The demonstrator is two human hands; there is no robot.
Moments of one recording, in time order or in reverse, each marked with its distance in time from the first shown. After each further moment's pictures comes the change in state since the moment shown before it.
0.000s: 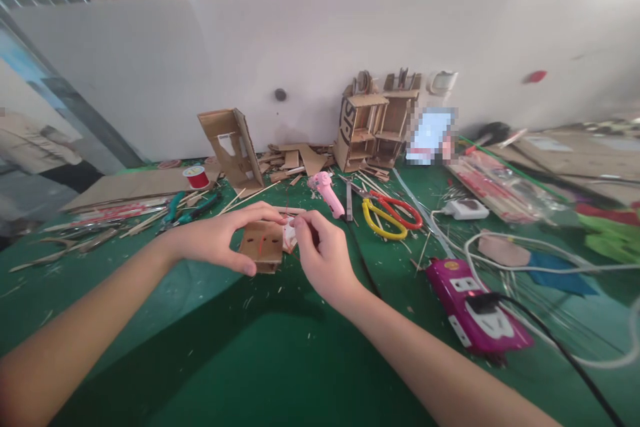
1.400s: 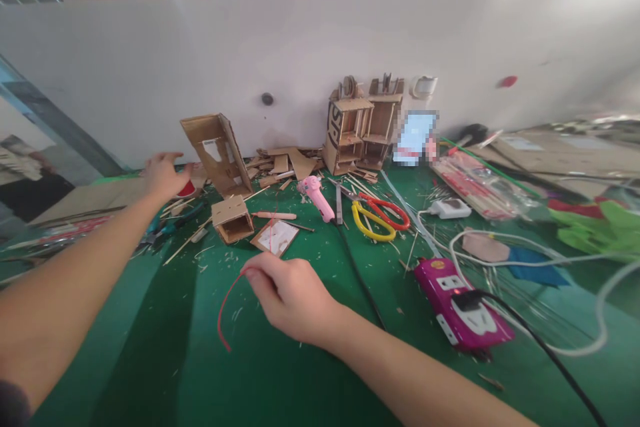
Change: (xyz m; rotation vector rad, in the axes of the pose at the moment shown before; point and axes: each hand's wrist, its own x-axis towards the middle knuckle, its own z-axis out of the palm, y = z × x) left_hand -0.003 -0.180 -0.101 0.439 1.099 -0.537; right_hand -0.022 -0.008 0.010 -0.067 -0.424 -0.112
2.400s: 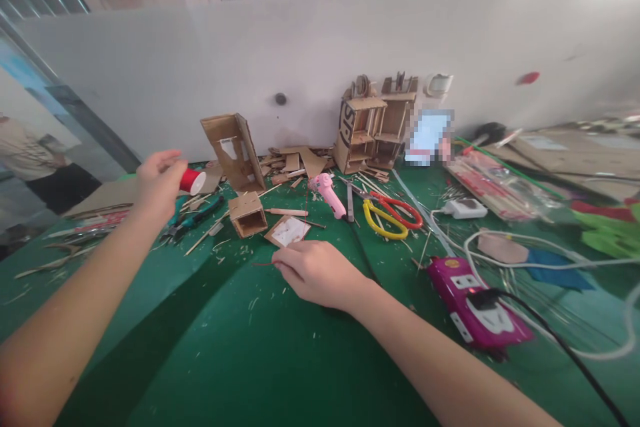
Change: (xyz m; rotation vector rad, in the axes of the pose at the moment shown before) left_hand -0.052 0.059 -0.041 -0.528 0.209 -0.305; right_hand 0.010 0.022 -0.020 -0.454 -0.179 -0.277
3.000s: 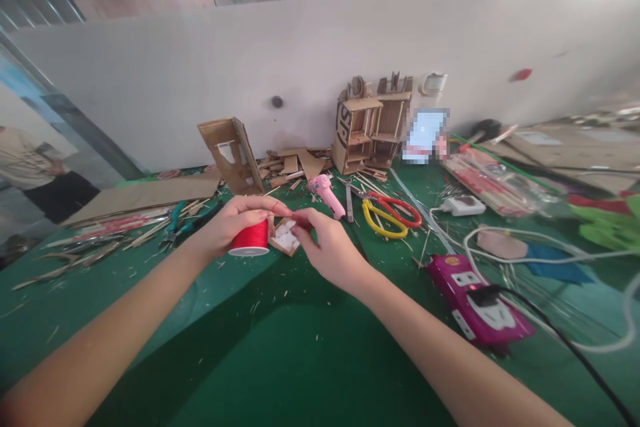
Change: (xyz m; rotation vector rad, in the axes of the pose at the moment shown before) left_hand -0.108 0.072 0.027 -0.416 -1.202 -0.032; right_hand 0.010 0.011 -0.014 0.366 0.339 0.369
